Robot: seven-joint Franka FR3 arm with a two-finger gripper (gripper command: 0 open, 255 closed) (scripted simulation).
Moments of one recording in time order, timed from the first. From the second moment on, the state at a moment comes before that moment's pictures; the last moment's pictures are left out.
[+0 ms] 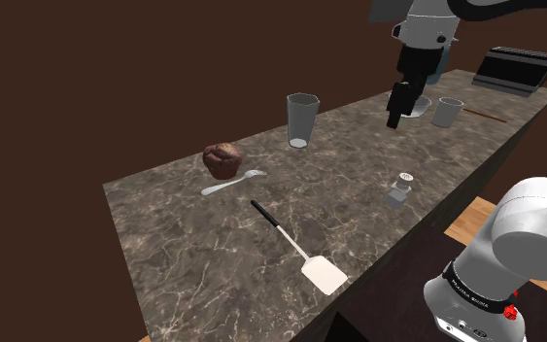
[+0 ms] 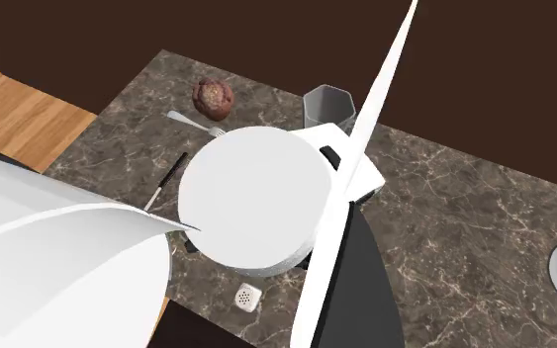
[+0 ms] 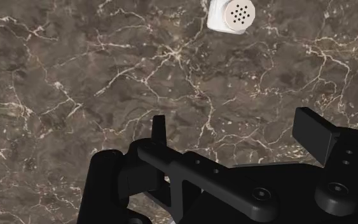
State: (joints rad) arm 0.01 -0.77 -0.01 -2.35 -0.04 1.55 -0.07
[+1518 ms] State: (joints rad) arm 0.03 0.05 0.07 -1.68 -0.11 1.72 0.02
